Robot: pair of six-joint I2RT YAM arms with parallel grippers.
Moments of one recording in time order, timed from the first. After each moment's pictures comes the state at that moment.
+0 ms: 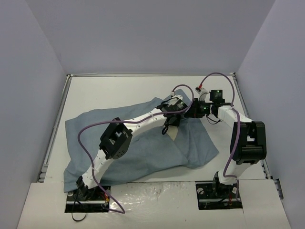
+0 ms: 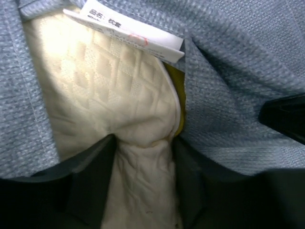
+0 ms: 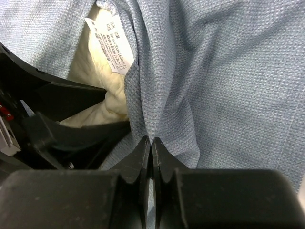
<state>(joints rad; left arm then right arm) -0.92 2.27 1.96 -0.69 -0.36 -0.58 0.01 1.68 1.01 -0.23 -0.75 0.05</state>
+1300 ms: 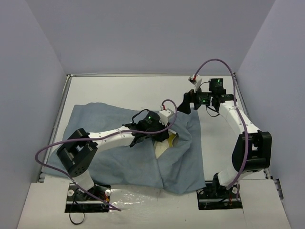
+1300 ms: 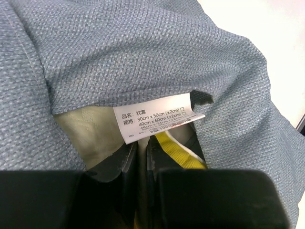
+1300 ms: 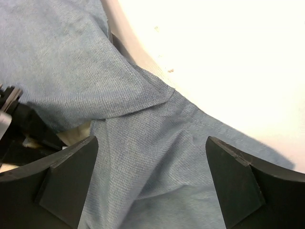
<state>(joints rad) -0.88 1.69 1.06 0.01 0.18 -0.27 0.09 1.58 1.18 -0.36 -0.82 -0.26</state>
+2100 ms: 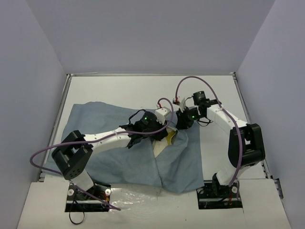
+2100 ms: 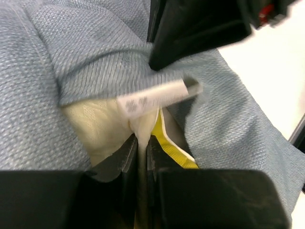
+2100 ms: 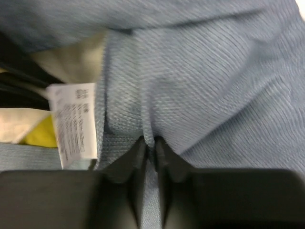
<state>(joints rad) -0.88 1.63 0.99 0.08 0.15 -0.30 0.25 1.62 1.08 -0.62 -0.72 -0.53</state>
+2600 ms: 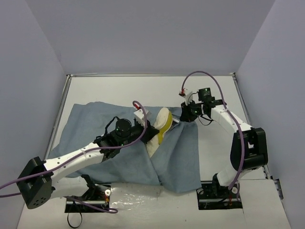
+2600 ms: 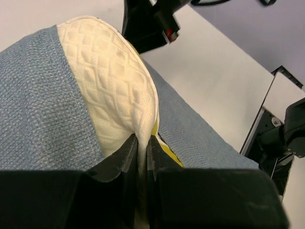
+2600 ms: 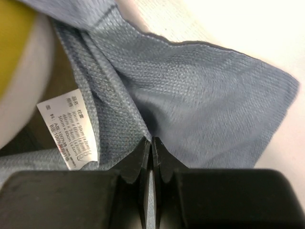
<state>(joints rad) -0.87 1.16 0.71 0.24 0.15 -0.31 0.19 1.58 1.08 -0.47 -0.58 -0.34</state>
